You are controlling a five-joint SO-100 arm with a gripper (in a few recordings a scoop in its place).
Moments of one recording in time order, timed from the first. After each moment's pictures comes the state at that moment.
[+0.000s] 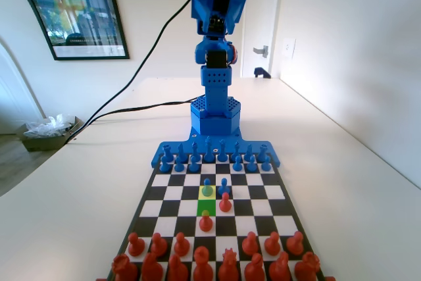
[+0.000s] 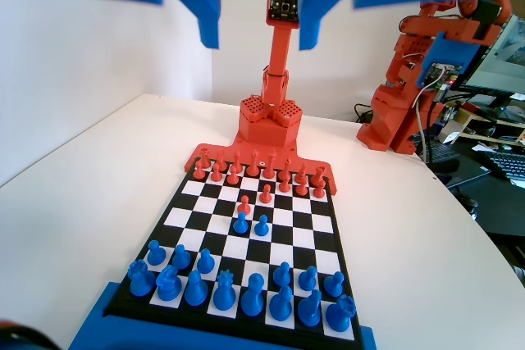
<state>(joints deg) 0.2 173.8 124.7 90.9 -99.2</state>
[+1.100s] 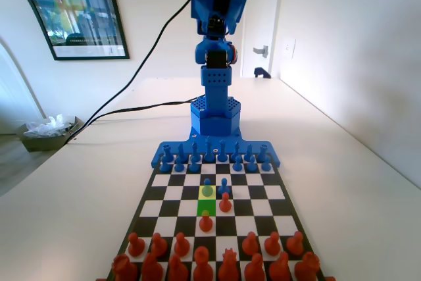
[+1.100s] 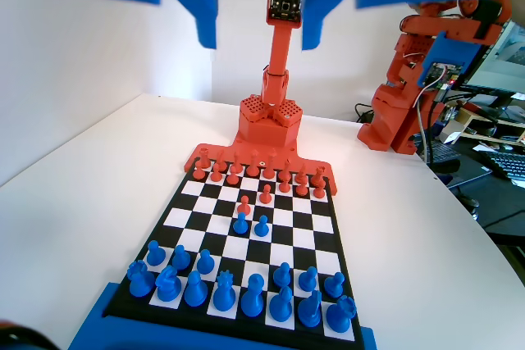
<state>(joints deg) 0.2 173.8 124.7 90.9 -99.2</state>
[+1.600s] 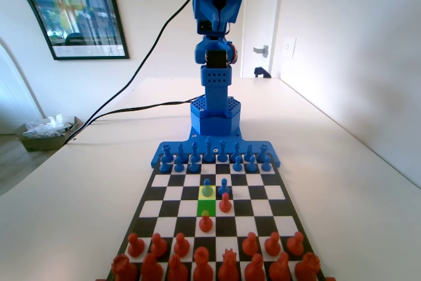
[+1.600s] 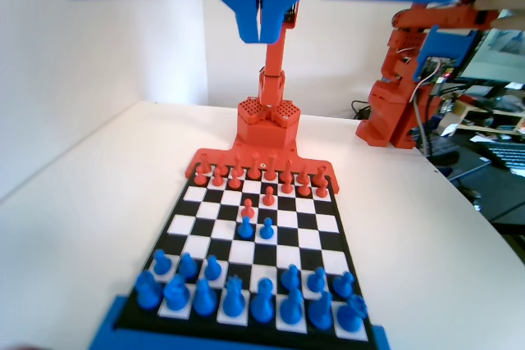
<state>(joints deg) -0.5 172.8 122.5 91.6 -95.1</state>
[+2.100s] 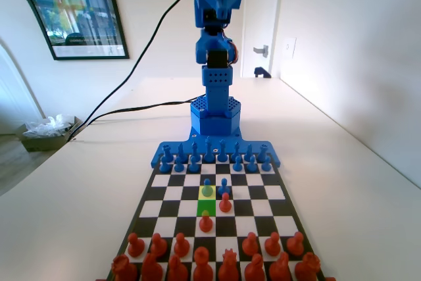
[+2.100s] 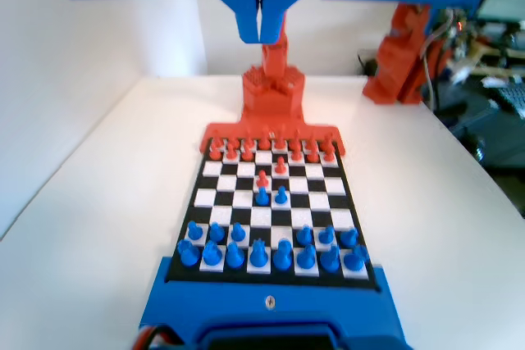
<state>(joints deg) -1.8 153.2 107.5 100.5 -89.1</state>
